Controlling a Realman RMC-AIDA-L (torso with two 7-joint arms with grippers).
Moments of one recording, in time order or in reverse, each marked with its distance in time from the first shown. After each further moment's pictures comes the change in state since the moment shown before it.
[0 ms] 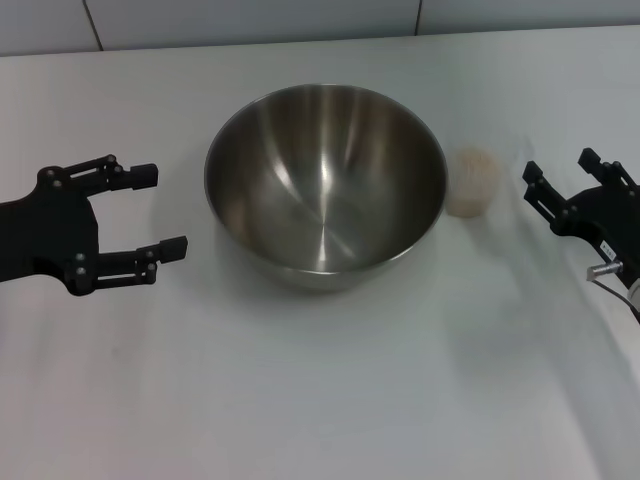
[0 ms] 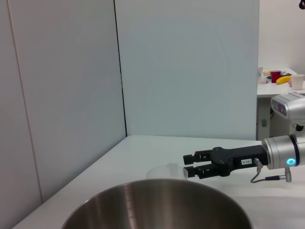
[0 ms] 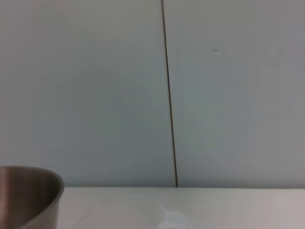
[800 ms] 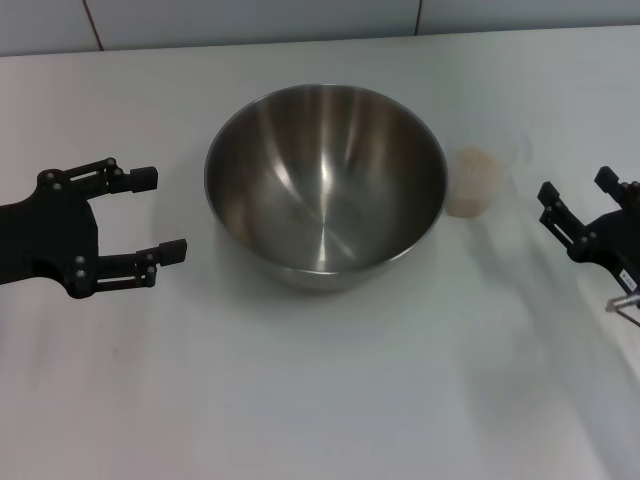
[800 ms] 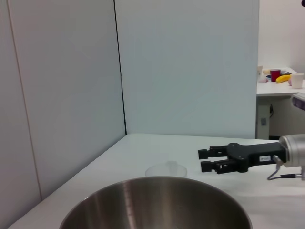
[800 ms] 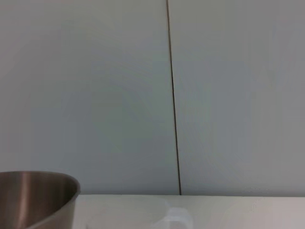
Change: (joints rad) left arm 0.002 0.001 0.001 0.000 0.003 0.000 -0.002; right arm -0.072 0.003 -0.040 -0.018 0.000 -0.125 -0.006
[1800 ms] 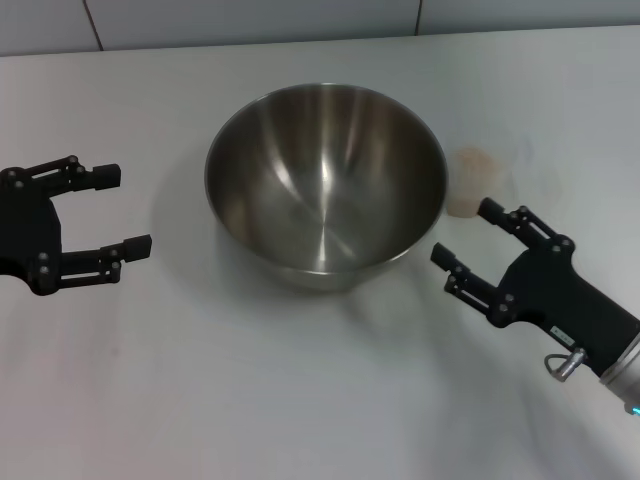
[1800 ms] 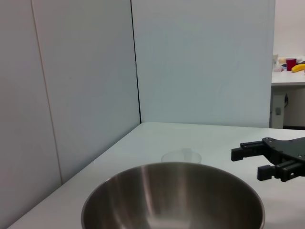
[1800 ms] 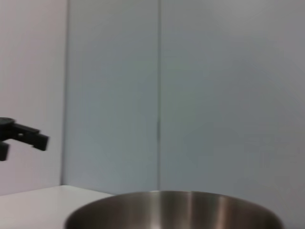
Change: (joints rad) left arm 0.025 0.034 -0.010 0.031 -0.003 -0.002 -0.029; right arm 0.013 -0.006 -0.385 -0.031 -0.002 -0.255 0.000
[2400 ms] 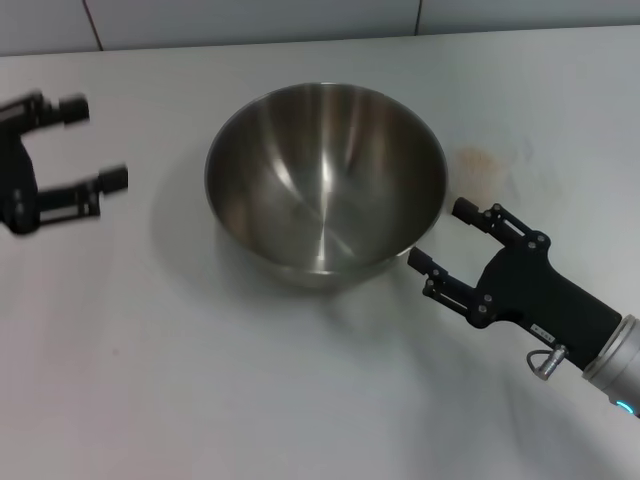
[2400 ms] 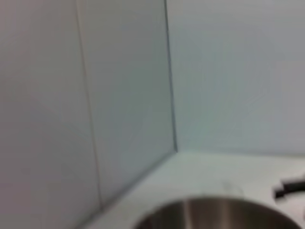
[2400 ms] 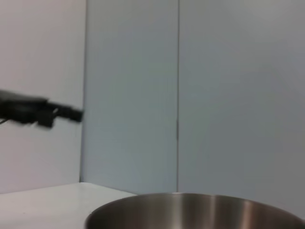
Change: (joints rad) left arm -0.001 0.018 0.007 0.014 -0.122 -0.061 -0.039; right arm 0.040 0.001 -0.054 0.000 0.000 0.009 0.000
